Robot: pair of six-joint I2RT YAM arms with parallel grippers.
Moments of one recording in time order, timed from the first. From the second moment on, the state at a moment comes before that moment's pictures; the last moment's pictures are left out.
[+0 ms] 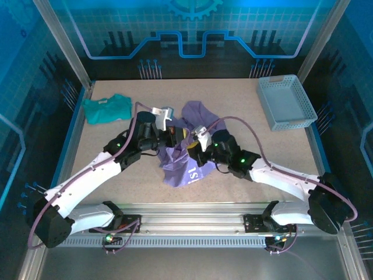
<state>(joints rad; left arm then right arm) -0.58 1.15 0.97 -0.26 0.28 -0.64 0.78 1.25 0.75 0.07 -0.25 0.16</state>
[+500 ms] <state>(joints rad) -0.45 1.16 0.92 -0.24 0.28 -0.63 0.58 1.25 0.77 0.11 -0.83 0.13</state>
